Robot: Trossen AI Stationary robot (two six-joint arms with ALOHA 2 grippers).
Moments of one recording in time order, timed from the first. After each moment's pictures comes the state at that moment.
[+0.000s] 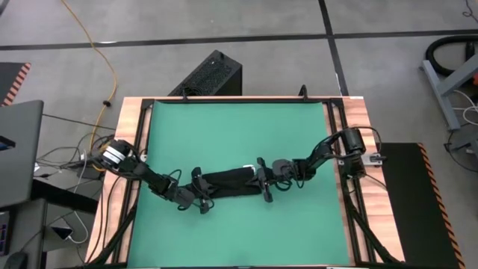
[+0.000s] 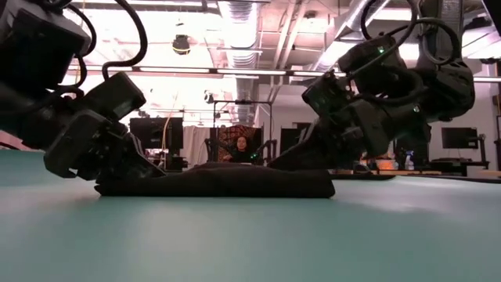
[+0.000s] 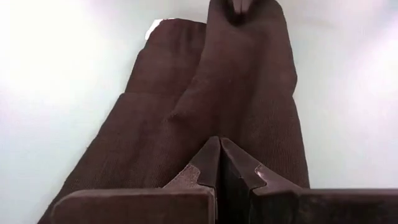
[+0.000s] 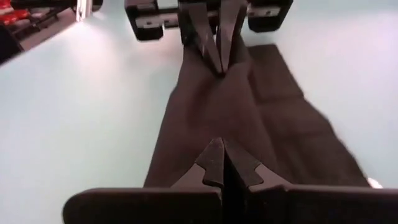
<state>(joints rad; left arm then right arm) -0.48 1.88 0.36 0.85 -0.61 -0.48 0.09 1.94 0.55 1.10 -0.08 0.06</state>
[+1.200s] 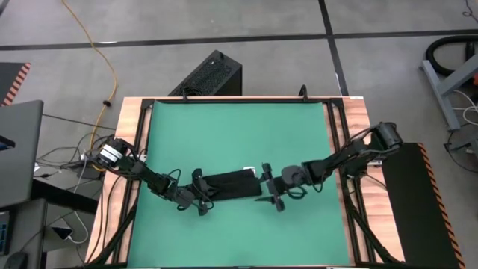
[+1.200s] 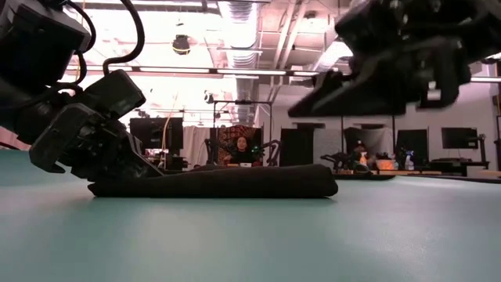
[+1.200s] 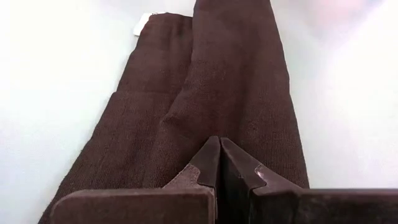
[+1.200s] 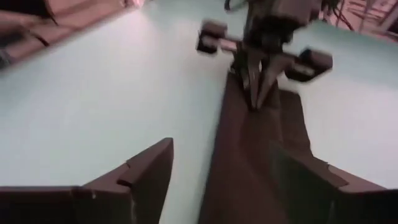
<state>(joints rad) -0.48 1.85 0.36 0.82 -0.54 -0.48 0.26 1.59 0.55 0.68 0.04 -0.20</state>
